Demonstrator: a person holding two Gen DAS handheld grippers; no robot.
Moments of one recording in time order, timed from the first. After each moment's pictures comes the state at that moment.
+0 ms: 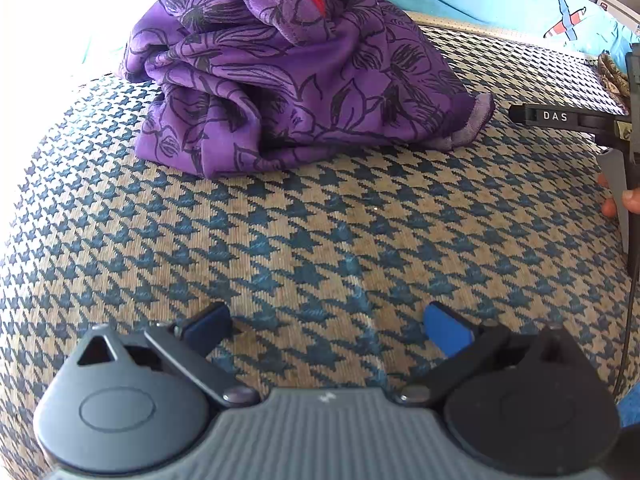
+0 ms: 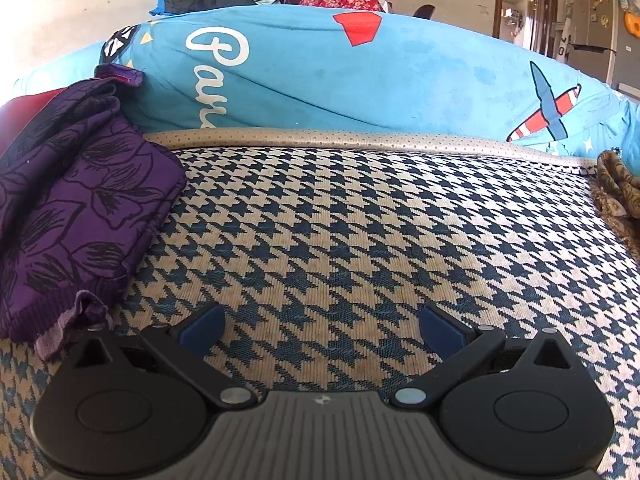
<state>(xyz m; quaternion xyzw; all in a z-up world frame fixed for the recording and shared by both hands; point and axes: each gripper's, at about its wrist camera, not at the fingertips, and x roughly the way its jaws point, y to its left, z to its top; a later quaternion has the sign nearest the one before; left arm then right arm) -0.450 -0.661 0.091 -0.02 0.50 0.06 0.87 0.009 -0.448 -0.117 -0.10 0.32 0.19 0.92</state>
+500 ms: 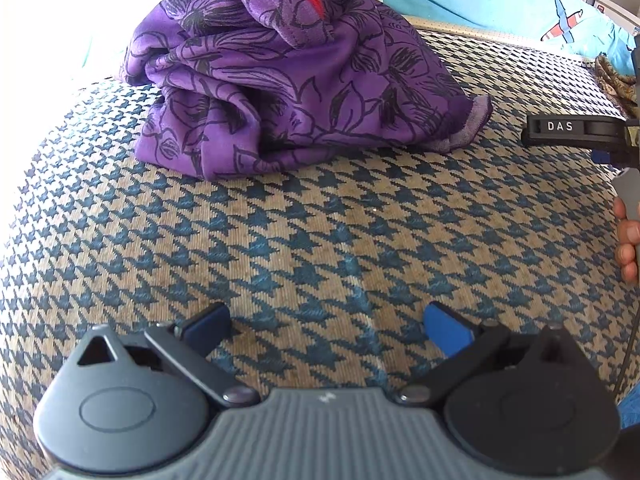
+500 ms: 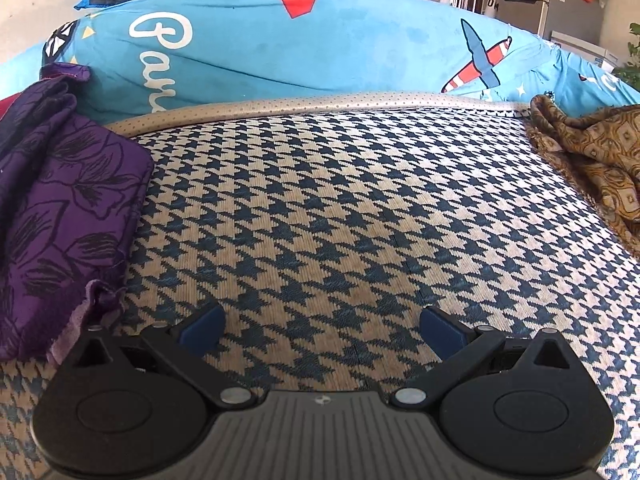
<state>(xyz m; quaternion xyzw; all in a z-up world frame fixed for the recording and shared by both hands) -0.447 -0.649 0.118 -0.02 0.49 0.06 0.87 -0.020 -0.435 -0.109 -0.08 0.39 0.09 0.92</state>
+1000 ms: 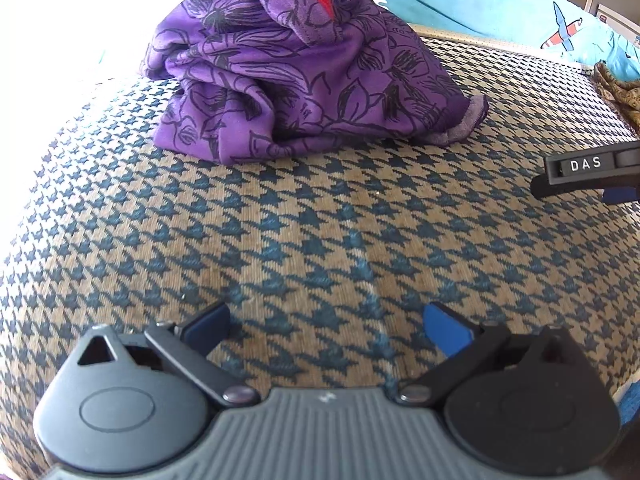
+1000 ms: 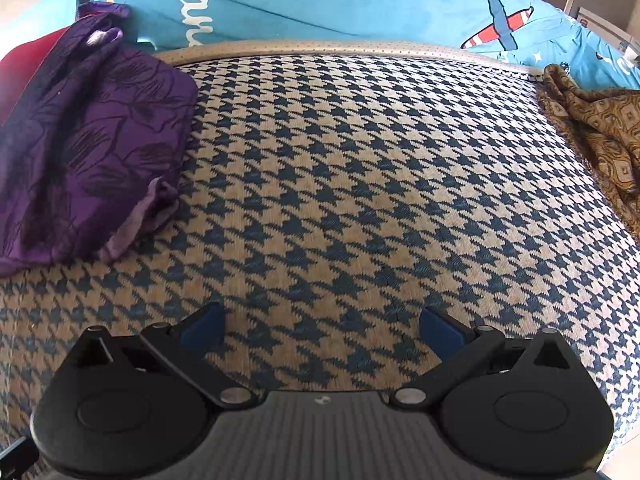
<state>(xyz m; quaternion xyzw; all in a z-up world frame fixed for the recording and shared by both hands) -0.619 -0.849 0.216 -0.04 0.47 0.08 0.88 -0.069 -0.429 -0.098 -0.11 0.47 0.11 0.87</state>
